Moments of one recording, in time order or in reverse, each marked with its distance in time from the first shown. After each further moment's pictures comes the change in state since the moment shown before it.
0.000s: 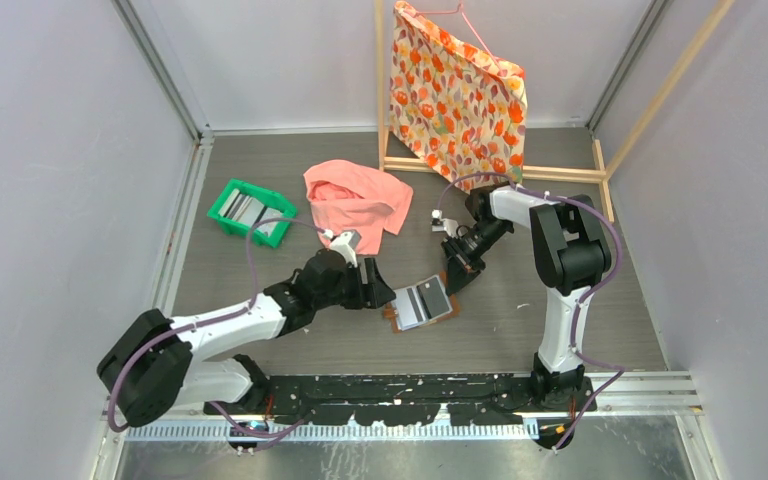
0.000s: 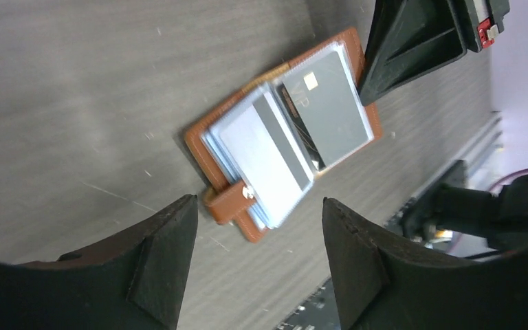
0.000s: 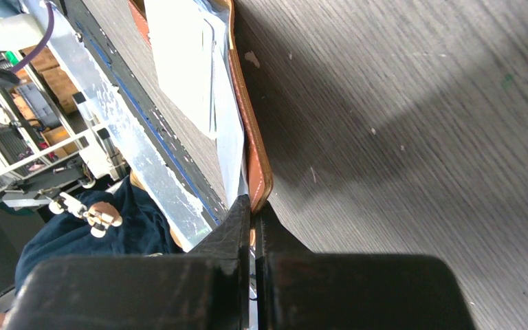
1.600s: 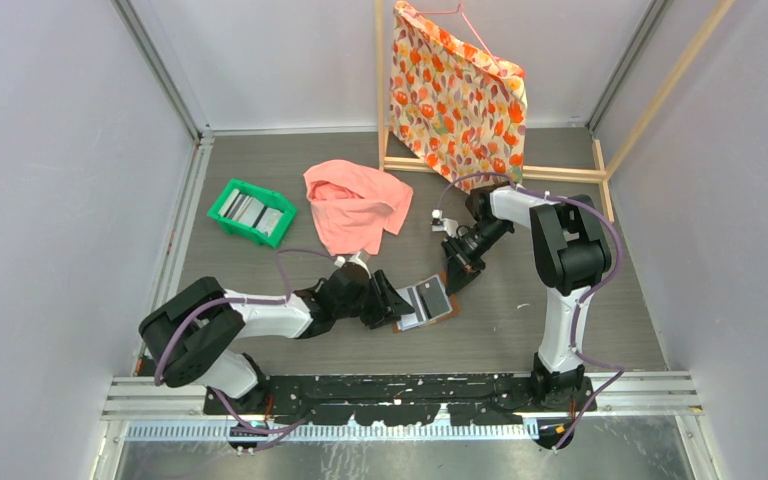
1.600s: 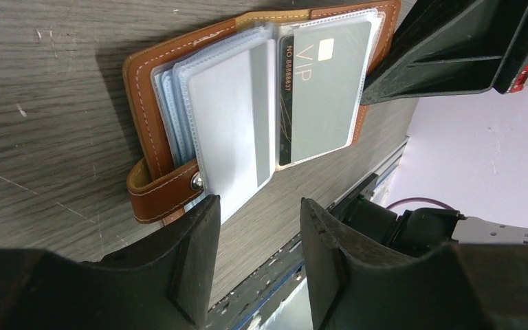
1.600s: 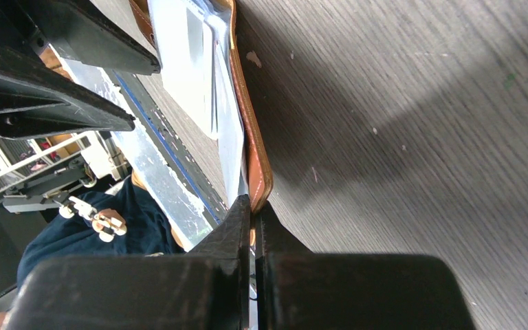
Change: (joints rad) left arm -0.099 0.283 -0.031 0.238 0.071 -0.600; right arm 0.000 0.000 0.000 -0.001 -0.004 0.000
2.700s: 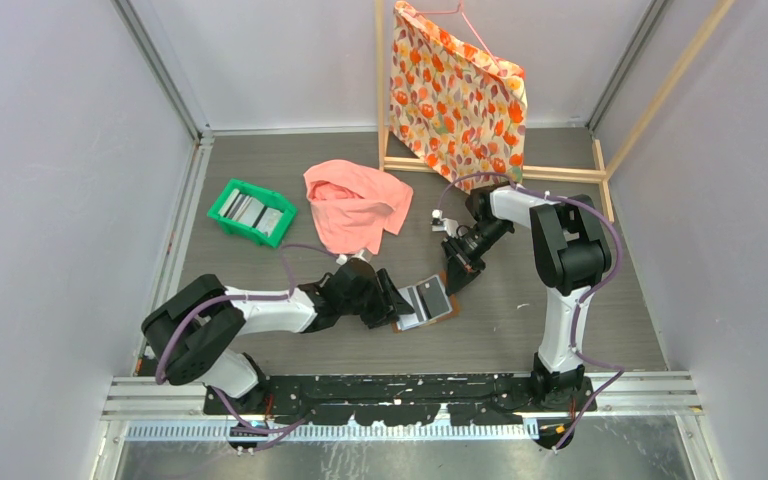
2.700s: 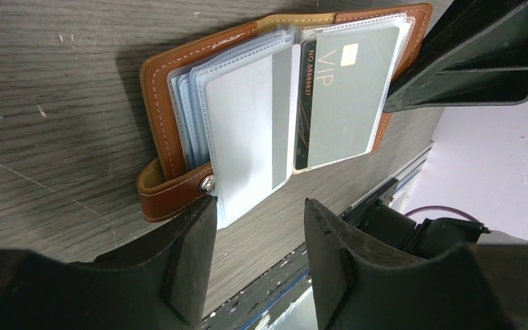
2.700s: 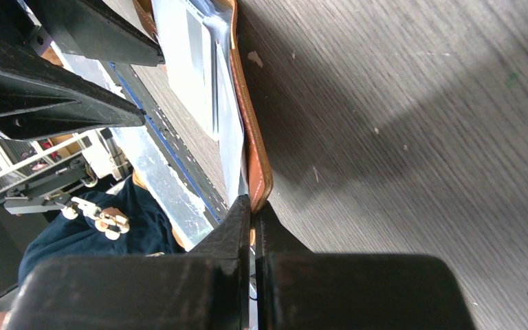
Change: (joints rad) left arm 0.000 0.010 0.069 -0.145 -0.009 0.024; right arm 0.000 0.000 0.000 -0.002 -0.003 0.000
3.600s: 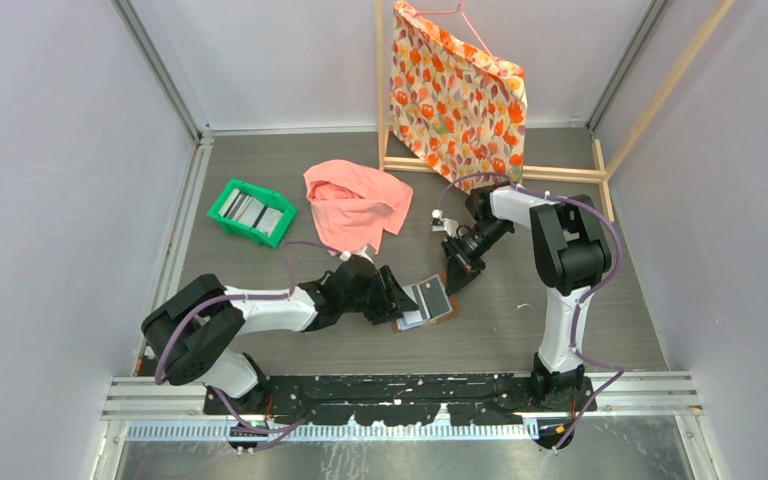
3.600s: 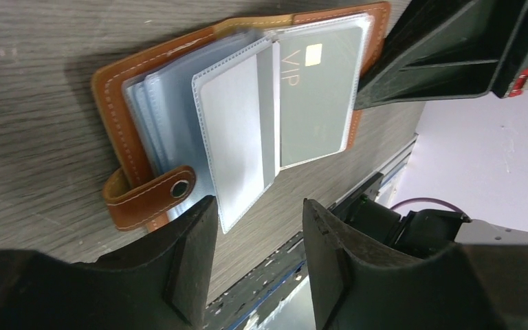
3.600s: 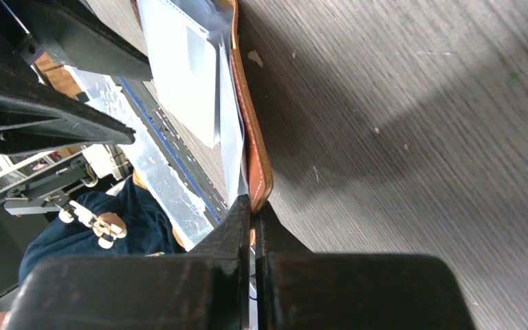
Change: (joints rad) left arm 0.000 -0.002 0.013 0.021 0.019 0.011; right arm 0.000 0.000 0.000 -0.001 0.000 0.000
